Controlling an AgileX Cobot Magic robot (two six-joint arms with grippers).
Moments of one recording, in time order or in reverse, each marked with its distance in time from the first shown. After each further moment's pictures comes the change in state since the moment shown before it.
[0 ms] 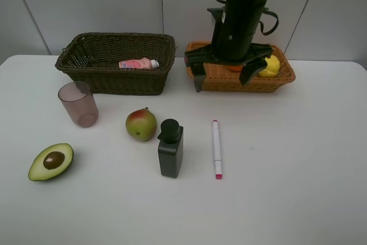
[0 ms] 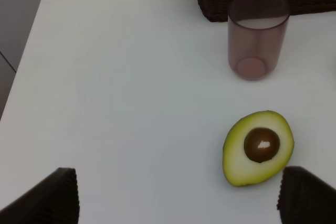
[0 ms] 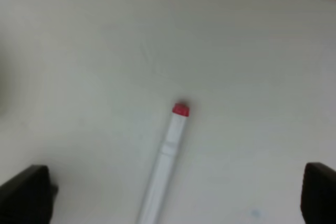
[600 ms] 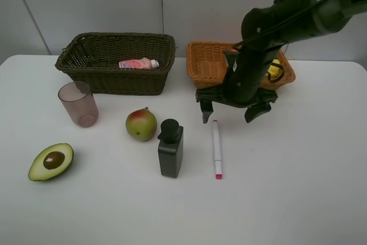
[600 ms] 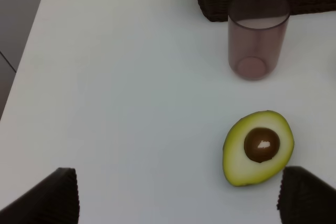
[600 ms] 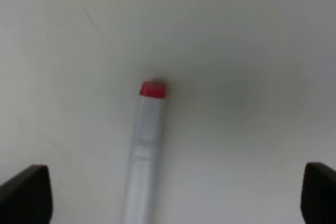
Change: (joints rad) left arm 0.000 0.000 0.000 0.000 0.000 0.000; right arm -0.043 -0.005 0.341 0.065 -0.339 0.069
